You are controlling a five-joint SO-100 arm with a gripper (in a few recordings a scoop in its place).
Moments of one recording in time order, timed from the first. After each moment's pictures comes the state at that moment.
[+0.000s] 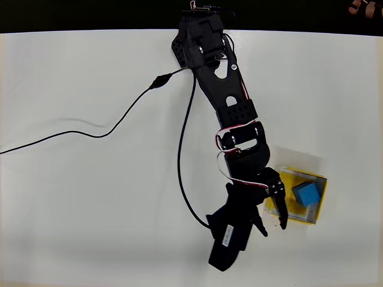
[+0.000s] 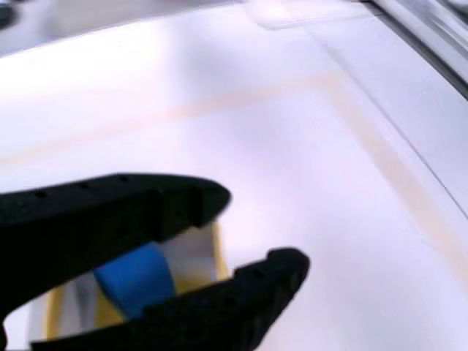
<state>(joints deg) -21.0 102.9 100.5 17.8 -96.3</state>
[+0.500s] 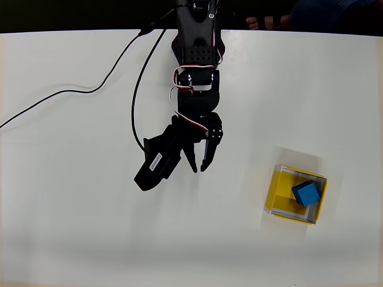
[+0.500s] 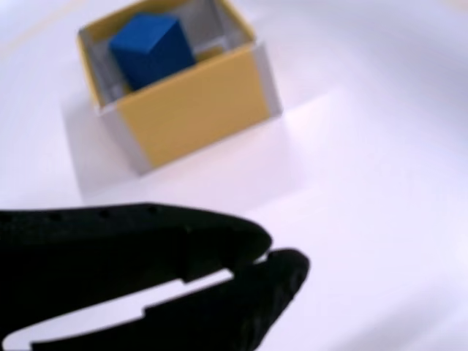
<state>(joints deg) -6.7 155.2 151.3 33.7 -98.1</state>
